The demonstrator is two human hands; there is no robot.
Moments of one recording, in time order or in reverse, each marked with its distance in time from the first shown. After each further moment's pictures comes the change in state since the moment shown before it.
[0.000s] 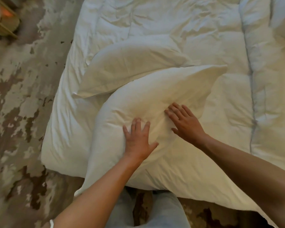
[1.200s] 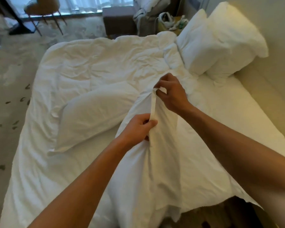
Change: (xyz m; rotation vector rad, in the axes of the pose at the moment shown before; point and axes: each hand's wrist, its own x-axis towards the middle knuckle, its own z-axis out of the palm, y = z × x) left_hand 0.008 0.017 -0.211 -1.195 -0.386 0.468; right_hand 0.035 -0.017 -0.271 0.375 0.614 0.508
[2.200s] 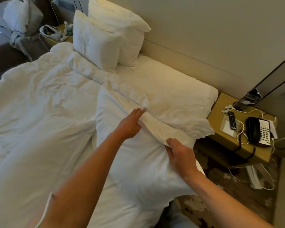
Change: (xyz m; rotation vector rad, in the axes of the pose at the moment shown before) left_hand 0.126 -0.027 0.158 1.026 -0.583 0.472; right_hand -0.339 0.013 -0.008 -0.410 0.379 0.690
